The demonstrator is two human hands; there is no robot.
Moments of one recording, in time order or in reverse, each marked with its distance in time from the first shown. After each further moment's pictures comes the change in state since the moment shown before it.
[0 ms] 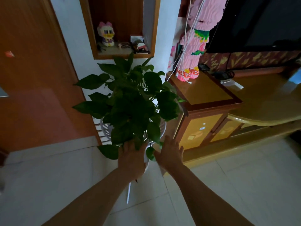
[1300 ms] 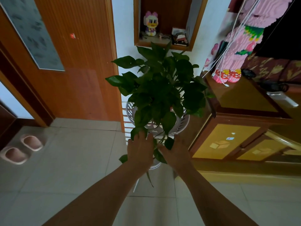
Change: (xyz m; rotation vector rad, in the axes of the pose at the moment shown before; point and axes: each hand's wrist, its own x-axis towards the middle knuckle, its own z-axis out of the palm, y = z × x) left_hand -0.035 0.029 0.011 -0.056 0.106 -0.327; right_hand -0.016 0.013 0.020 0.249 -0.099 -0.216
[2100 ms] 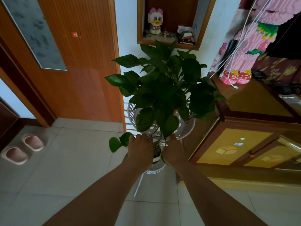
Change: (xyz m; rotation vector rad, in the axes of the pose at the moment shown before) left_hand 0.037 -0.012 0.018 0.224 -0.082 0.044; right_hand 0.041 -0.007 0.018 -0.045 -0.113 -0.068
